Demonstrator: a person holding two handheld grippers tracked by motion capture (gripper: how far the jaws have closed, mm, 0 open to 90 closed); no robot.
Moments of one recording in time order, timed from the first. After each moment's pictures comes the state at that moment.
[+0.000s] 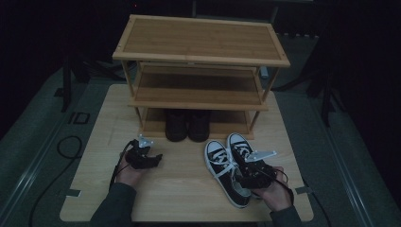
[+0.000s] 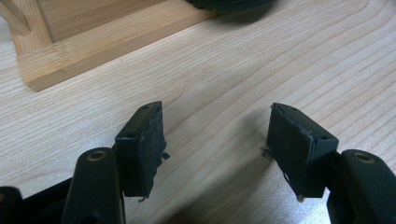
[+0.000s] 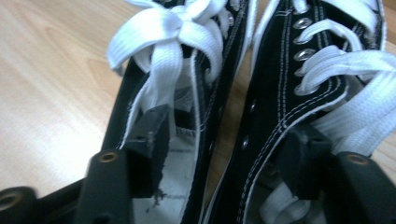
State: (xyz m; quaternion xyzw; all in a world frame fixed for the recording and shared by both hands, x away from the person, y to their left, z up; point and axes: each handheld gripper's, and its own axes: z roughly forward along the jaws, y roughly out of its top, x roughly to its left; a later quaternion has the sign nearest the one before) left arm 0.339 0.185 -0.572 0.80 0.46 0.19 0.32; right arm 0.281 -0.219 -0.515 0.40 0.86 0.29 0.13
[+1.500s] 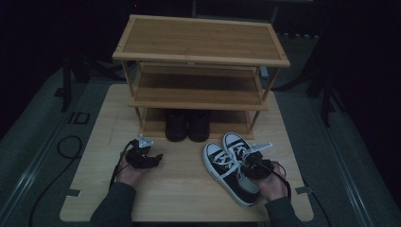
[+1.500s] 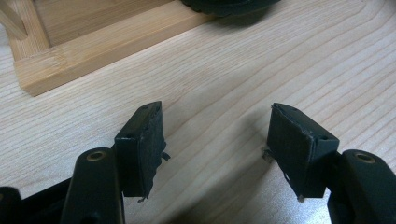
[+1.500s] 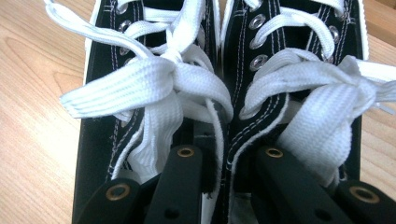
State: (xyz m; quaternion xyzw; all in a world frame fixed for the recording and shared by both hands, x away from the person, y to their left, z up) left arm 0.340 0.185 -0.573 0.80 0.46 0.19 0.33; right arm 0.307 -0.217 -0.517 0.43 0.86 0.26 0.12
